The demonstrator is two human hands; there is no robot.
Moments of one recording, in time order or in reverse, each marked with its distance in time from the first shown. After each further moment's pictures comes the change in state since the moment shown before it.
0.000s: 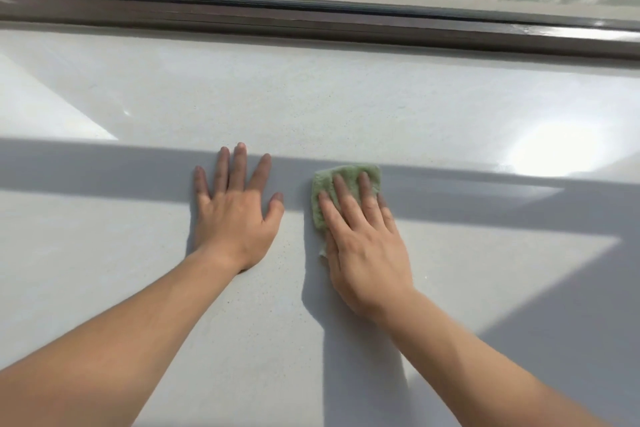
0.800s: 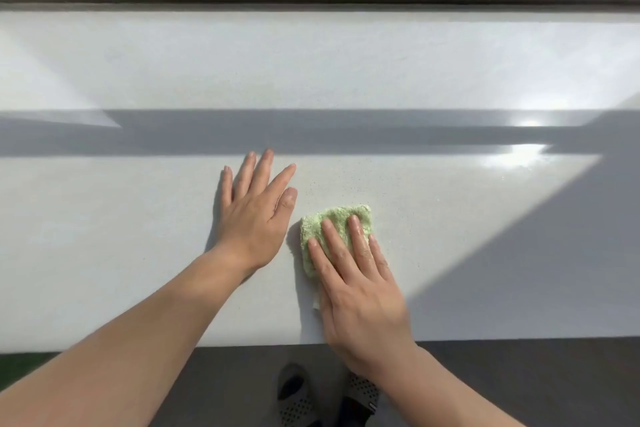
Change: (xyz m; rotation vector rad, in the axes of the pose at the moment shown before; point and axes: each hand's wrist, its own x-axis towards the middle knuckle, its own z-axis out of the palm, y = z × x) left_hand -0.084 -0.029 0.003 -0.248 -0.075 0.178; right_hand -0.126 -0.101 0.031 0.047 0.085 0.016
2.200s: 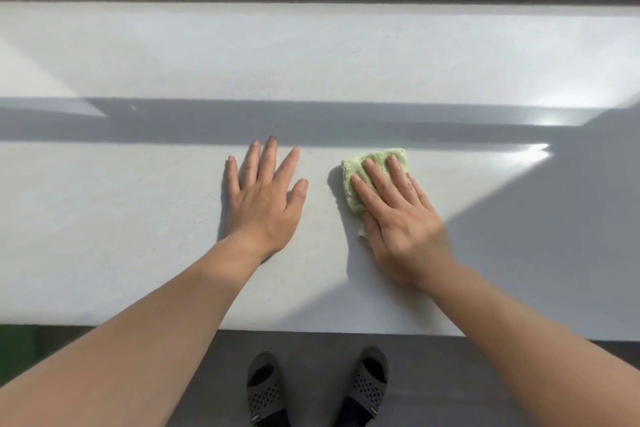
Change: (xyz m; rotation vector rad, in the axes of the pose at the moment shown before) left_hand 0.013 0.108 0.038 0.162 0.036 -0.085; right_hand 0.013 0.179 -0.039 -0.058 0.059 -0.031
